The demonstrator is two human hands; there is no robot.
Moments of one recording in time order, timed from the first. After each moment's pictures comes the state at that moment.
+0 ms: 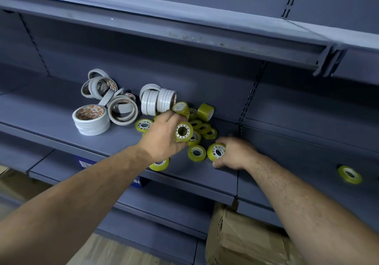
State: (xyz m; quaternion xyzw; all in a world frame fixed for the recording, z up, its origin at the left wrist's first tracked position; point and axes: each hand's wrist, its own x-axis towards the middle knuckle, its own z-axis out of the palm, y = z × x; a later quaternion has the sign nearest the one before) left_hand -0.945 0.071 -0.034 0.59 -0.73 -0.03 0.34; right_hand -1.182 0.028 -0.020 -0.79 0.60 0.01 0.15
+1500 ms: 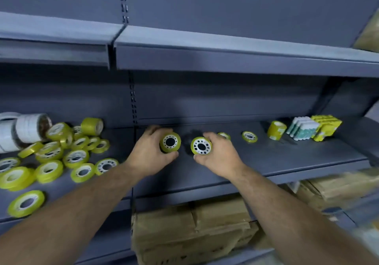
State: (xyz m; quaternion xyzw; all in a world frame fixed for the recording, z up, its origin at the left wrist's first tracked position) left_hand -1.194 0.066 -0.020 0.47 -0.79 -0.18 0.34; right_hand -1.406 0.124 -0.008 -0.62 0.72 -0.28 0.13
